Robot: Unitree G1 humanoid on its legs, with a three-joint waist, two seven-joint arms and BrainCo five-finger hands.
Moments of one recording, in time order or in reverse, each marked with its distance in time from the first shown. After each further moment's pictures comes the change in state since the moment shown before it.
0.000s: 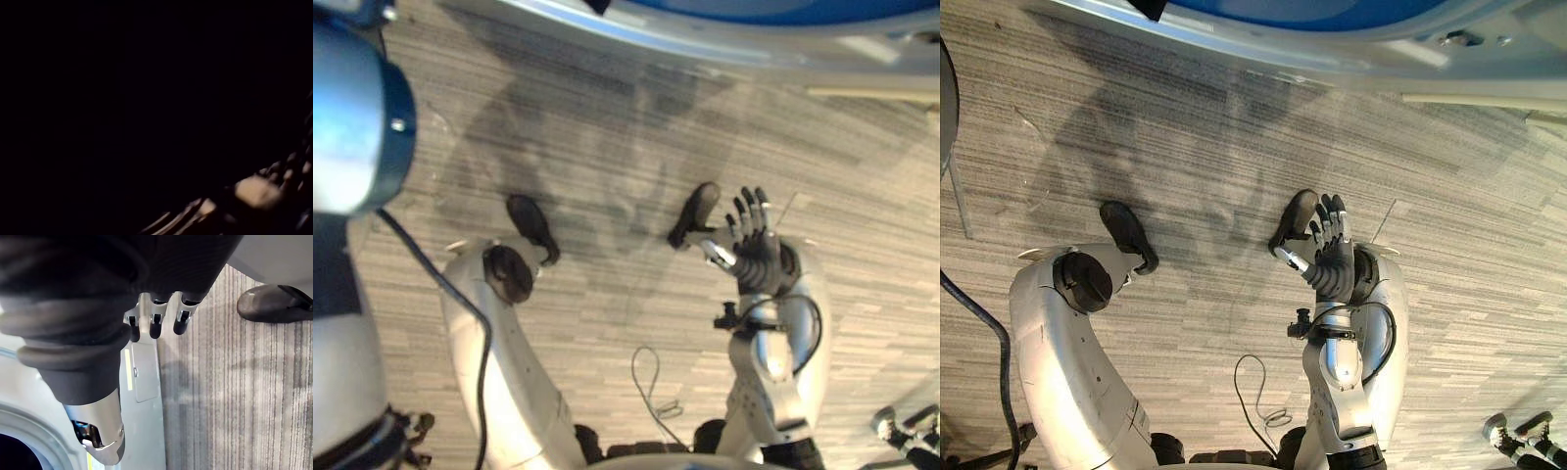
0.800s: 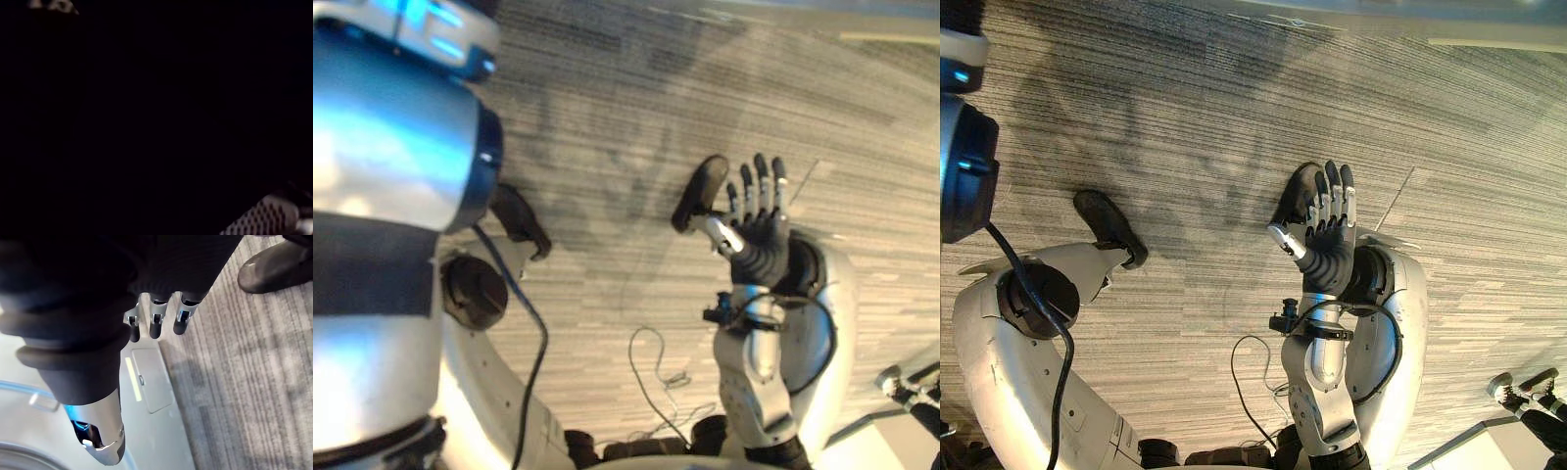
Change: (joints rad) left arm 0.134 -0.121 0.365 -0.028 0.000 0.070 0.238; right arm -0.052 0.047 0.127 -0.119 0.017 -0.059 -0.120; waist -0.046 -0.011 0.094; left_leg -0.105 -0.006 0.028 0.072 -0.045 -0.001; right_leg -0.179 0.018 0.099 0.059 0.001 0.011
